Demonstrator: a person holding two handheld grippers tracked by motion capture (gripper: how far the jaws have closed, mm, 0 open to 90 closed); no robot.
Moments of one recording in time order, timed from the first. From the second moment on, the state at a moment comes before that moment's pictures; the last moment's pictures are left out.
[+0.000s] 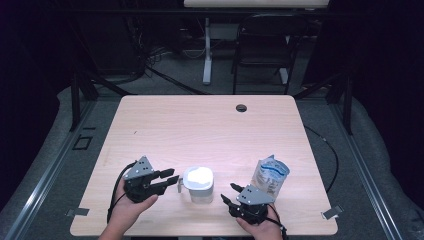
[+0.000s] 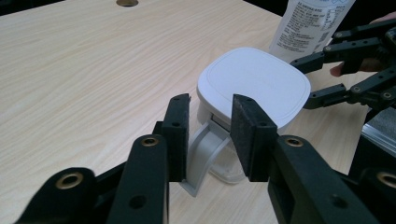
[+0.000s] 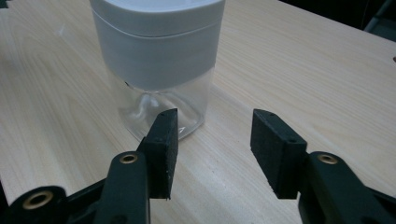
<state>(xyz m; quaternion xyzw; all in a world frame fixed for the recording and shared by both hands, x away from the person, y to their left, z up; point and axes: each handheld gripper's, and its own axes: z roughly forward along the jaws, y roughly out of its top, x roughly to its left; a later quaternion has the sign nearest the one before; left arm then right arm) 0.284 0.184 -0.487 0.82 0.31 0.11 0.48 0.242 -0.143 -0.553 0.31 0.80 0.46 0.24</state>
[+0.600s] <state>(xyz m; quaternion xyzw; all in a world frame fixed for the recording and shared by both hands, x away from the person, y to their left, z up) 0.283 0.173 -0.483 0.82 0.32 0.12 0.46 0.246 -0.145 -0.529 0.32 0.79 0.46 0.25</state>
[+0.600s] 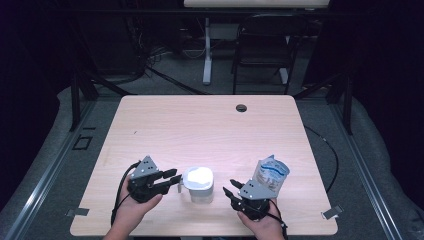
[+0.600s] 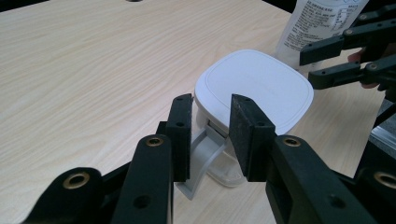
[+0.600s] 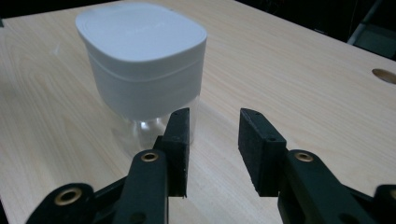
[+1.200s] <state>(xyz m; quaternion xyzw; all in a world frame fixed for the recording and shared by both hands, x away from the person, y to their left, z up) 0.288 0.159 -0.475 0.82 0.31 0.12 0.47 0.253 -0.138 -0.520 0.32 0.79 0.46 0.24</state>
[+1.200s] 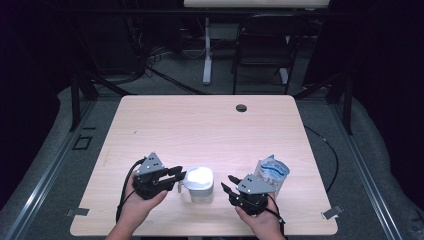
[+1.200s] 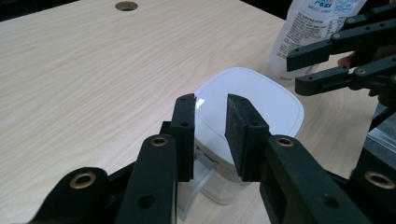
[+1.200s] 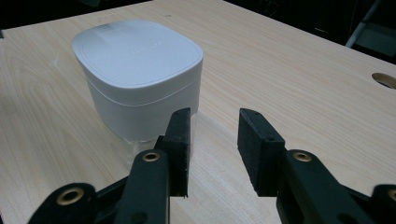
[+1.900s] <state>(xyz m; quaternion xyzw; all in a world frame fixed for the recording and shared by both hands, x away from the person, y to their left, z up) 0.289 0.152 -0.474 0.83 0.30 0.12 0.45 0.258 -0.140 -0.514 0.33 0.79 0.47 0.23</state>
